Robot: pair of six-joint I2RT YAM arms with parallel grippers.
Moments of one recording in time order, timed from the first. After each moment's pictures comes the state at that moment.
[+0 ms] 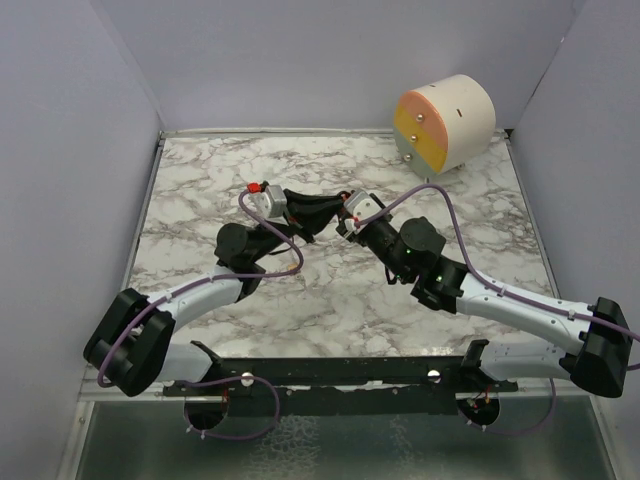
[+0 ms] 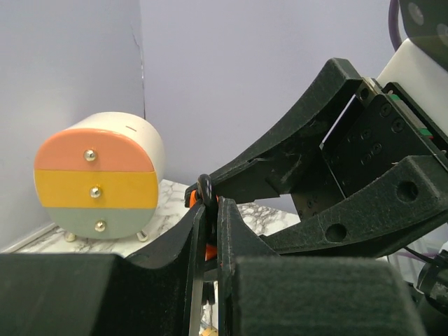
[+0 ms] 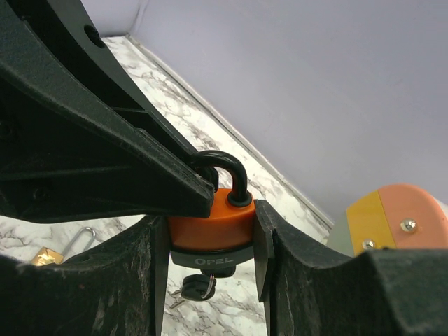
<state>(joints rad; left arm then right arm) -0.61 1.33 0.59 1.20 0.49 -0.34 1.02 1.16 0.87 0.41 0.31 -0.50</state>
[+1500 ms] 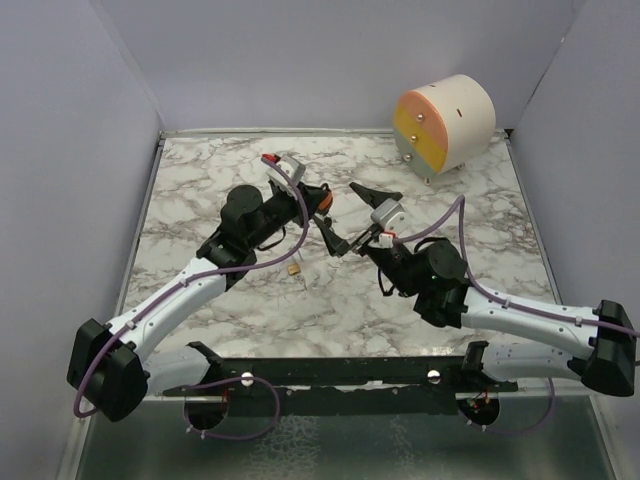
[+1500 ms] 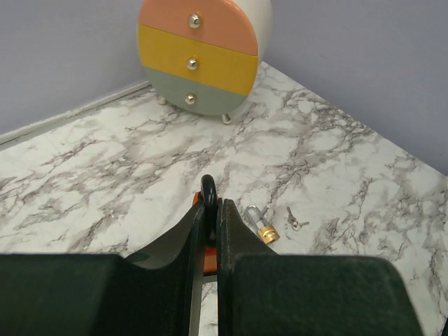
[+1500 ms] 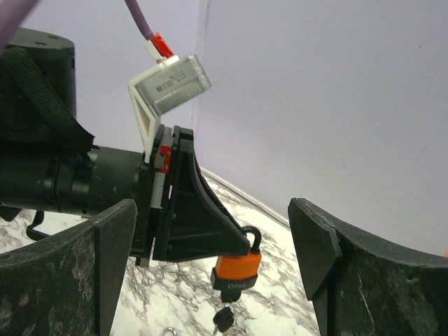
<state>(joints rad) -0.61 1.16 0.87 0.29 0.19 -0.16 1.13 1.12 0.81 0.73 0.31 -0.38</state>
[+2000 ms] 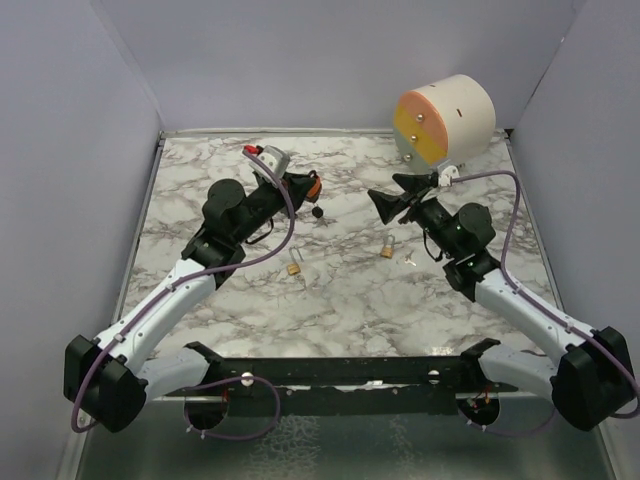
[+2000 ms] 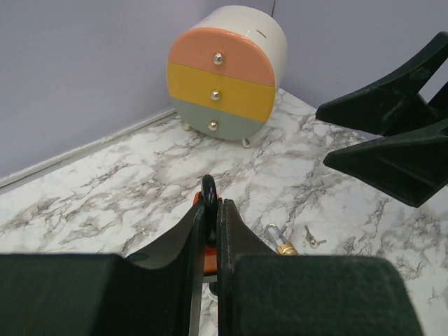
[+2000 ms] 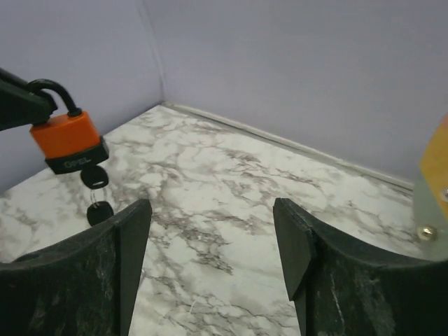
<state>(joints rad) -0.55 1.10 0.91 0.25 0.19 -0.12 0.50 1.07 0.66 0.61 -0.09 0.07</state>
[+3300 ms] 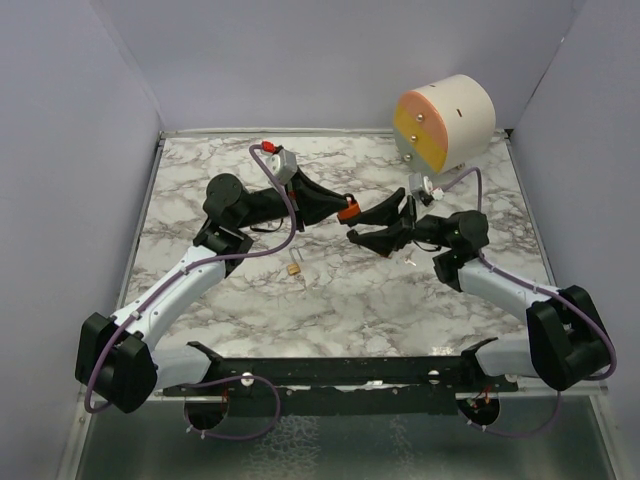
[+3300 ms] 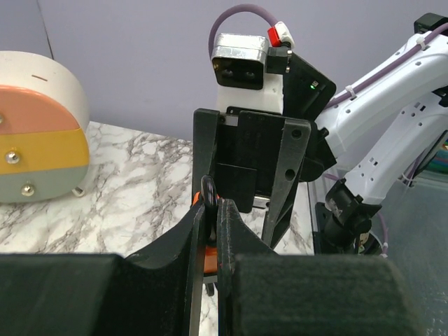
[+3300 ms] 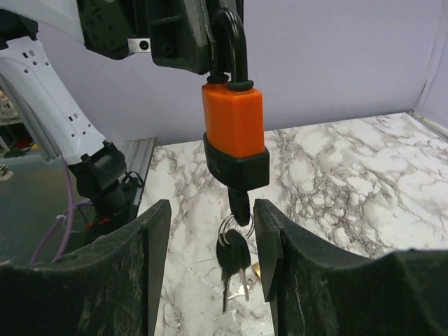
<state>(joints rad) -0.52 1.22 0.94 0.57 0.85 -0.37 0.41 1.32 0.60 1.20 -1.01 0.50</state>
